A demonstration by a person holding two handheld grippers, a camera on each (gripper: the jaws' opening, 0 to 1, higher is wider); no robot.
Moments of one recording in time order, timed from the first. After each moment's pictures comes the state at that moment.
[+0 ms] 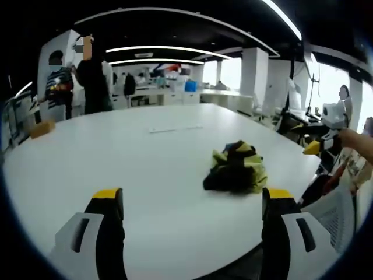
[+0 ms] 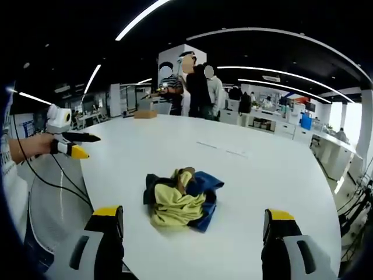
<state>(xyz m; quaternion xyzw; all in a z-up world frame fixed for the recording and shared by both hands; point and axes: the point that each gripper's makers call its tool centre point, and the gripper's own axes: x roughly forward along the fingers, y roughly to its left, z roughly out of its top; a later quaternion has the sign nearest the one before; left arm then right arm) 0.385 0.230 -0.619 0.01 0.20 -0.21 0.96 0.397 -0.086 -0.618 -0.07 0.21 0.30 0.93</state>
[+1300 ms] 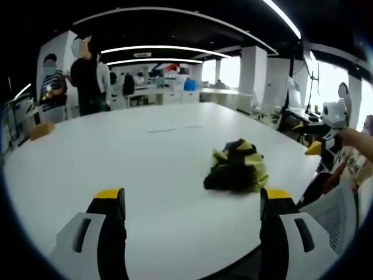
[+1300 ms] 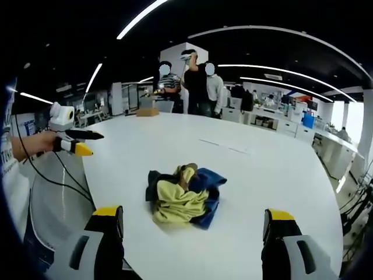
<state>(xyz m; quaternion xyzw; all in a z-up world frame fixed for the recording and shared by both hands) 0.389 0.229 -0.623 0.02 0.20 -0.21 0.96 0.394 -0.084 -0.625 -0.07 0.22 0.31 0.92</state>
